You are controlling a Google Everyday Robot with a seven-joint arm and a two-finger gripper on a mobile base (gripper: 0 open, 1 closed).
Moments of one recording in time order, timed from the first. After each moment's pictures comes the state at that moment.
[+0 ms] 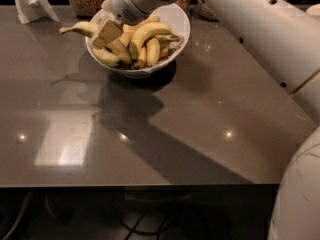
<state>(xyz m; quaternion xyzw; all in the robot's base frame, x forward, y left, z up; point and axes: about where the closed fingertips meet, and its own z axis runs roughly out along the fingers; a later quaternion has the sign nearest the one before) 0.677 0.143 0.969 -0.63 0.63 0.14 0.44</state>
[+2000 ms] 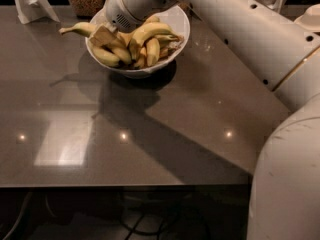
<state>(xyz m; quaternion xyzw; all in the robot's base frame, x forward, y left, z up) 0.681 0.161 0.940 -0.61 0.66 0.19 0.40</state>
